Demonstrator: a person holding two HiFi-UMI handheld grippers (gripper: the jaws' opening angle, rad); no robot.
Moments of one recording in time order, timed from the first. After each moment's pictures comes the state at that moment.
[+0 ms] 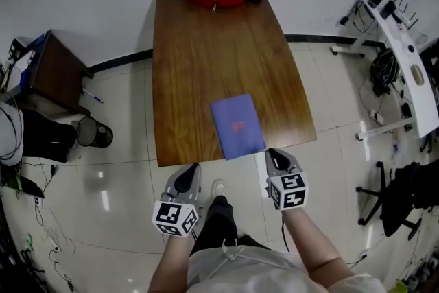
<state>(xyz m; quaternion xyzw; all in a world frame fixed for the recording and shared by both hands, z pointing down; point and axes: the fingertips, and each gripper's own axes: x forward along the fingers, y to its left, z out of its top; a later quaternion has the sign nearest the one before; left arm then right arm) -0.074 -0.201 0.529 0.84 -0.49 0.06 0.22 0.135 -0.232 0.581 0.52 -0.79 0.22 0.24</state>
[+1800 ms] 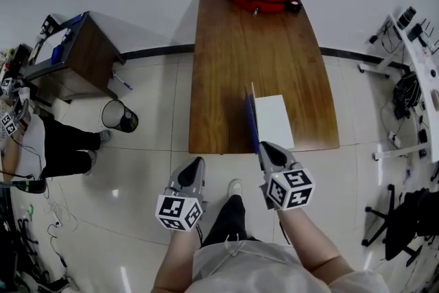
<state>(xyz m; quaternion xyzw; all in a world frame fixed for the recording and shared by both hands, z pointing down) -0.146 -0.173 0.504 0.80 -0.57 0.04 0.21 0.014 -0.233 0.507 0.43 -0.86 0.25 0.12</state>
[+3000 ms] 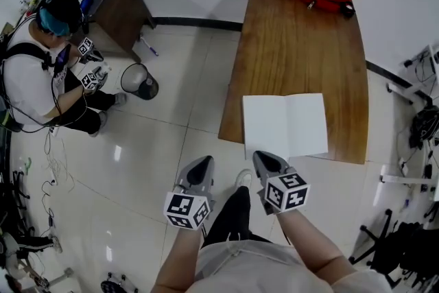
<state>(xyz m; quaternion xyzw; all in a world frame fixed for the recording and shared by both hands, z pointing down) -0.223 -0.137 0.557 0.74 -0.62 0.04 0.25 -0.108 -0.189 0.596 0.29 -0.88 0.32 0.19</state>
